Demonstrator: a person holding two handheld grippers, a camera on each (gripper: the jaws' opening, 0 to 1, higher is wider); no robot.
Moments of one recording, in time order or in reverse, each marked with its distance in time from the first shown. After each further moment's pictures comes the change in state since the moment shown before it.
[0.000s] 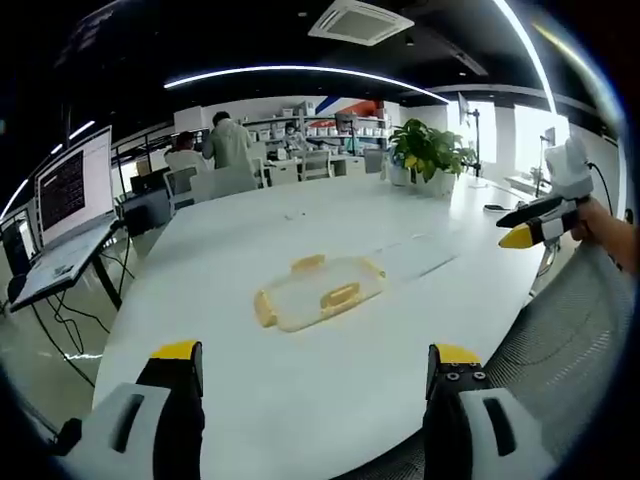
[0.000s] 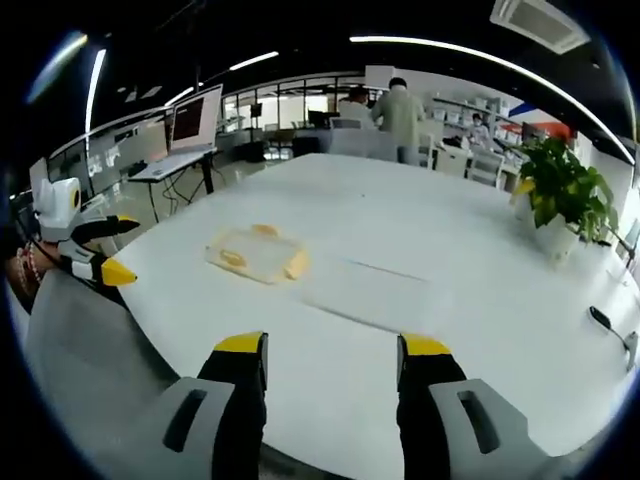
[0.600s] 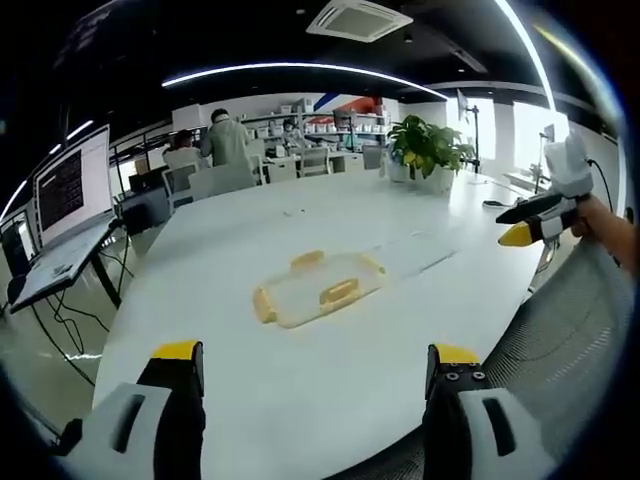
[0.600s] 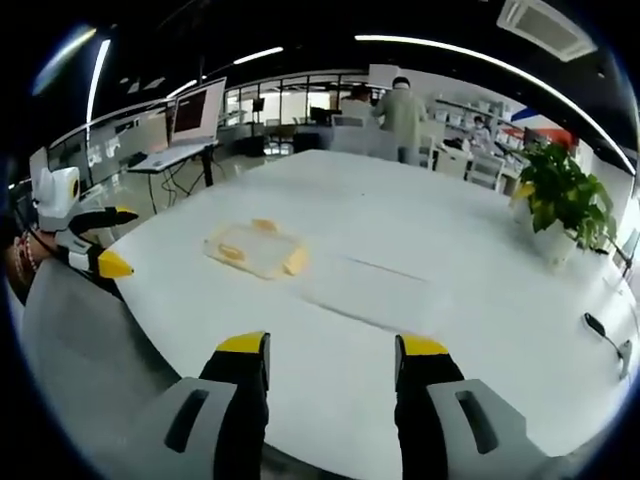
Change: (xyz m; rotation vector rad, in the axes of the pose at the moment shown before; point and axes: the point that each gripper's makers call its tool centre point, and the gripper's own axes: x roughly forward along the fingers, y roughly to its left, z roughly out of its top) left arm 0.000 -0.001 -0.004 0.009 0.016 -0.004; right arm 0.001 -0.002 -0.004 -0.037 0.025 -0.020
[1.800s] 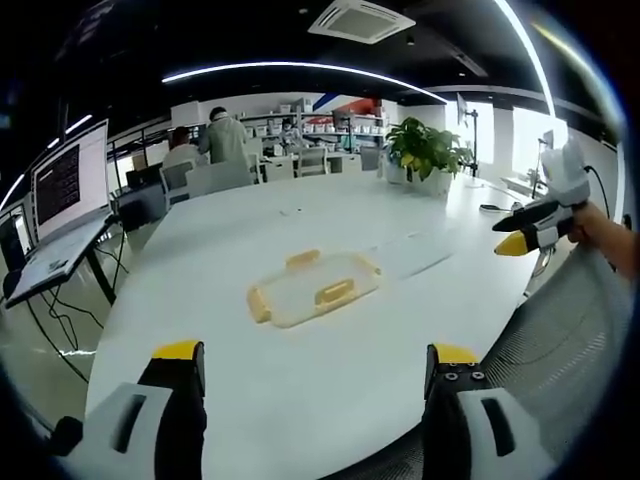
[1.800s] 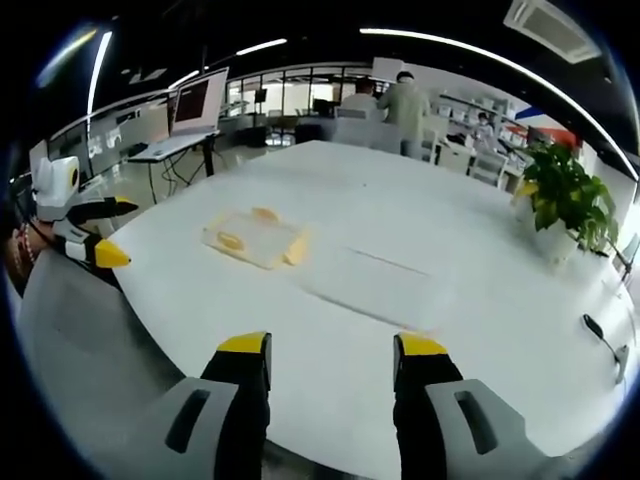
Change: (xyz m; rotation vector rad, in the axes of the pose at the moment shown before) left arm 0.003 -0.002 -0.001 -0.020 0.002 -0.023; right arm 0.004 0.002 -0.008 -0.019 0.050 0.002
